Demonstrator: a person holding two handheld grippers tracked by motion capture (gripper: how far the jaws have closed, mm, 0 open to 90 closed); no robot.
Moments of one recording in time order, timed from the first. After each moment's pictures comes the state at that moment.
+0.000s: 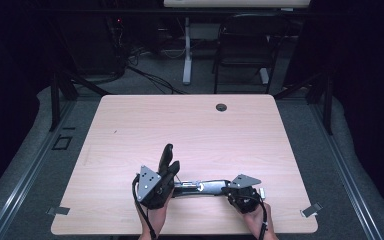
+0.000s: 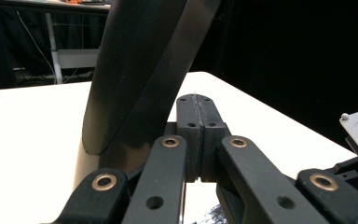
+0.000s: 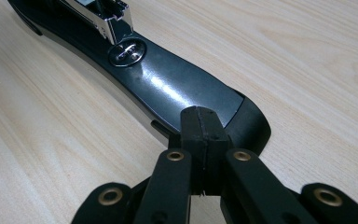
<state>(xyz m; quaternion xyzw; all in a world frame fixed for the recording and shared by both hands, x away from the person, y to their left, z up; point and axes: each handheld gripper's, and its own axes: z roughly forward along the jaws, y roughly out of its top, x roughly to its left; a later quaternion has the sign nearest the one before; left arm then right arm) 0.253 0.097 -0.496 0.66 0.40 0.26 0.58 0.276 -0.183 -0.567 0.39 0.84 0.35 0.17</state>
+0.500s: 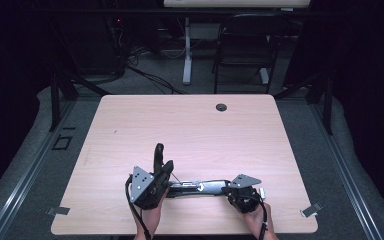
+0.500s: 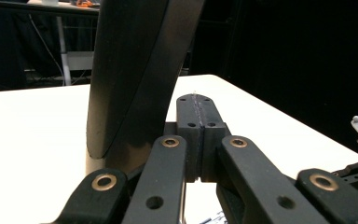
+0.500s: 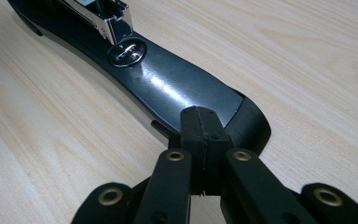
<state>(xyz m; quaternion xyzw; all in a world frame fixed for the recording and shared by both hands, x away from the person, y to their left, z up) 0.251 0.110 -0.495 0.65 0.41 0.27 0.58 0.276 -0.183 -0.567 0.39 0.84 0.35 0.17</state>
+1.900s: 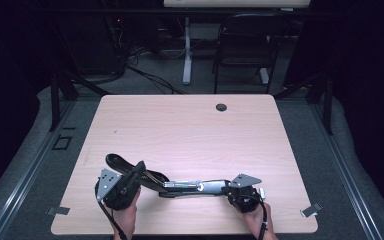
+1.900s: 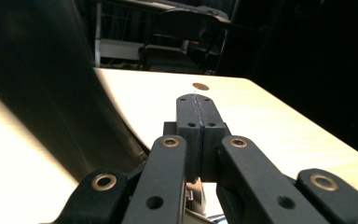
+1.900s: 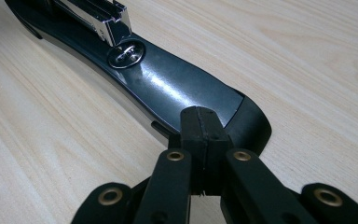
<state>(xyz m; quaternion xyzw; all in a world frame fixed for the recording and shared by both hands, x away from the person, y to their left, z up) 0.253 0.180 -0.508 0.61 0.48 0.26 0.58 0.277 -0.183 -0.567 0.39 0.83 0.35 0.16</state>
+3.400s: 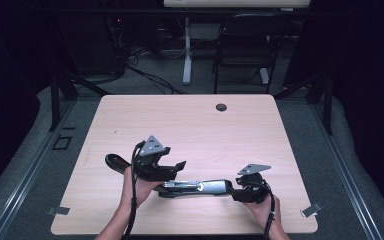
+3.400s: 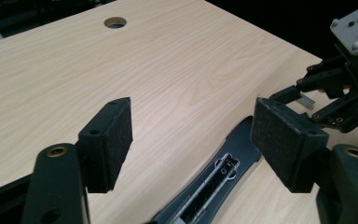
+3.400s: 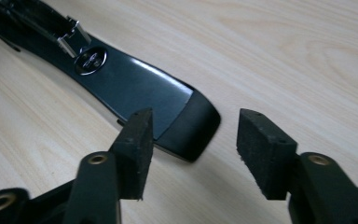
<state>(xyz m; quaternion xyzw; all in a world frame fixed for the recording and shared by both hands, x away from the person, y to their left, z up) 0.321 0.106 -0.443 0.82 0.33 0.13 0.44 0.297 -0.208 -0.545 0.44 0.82 0.33 0.12</state>
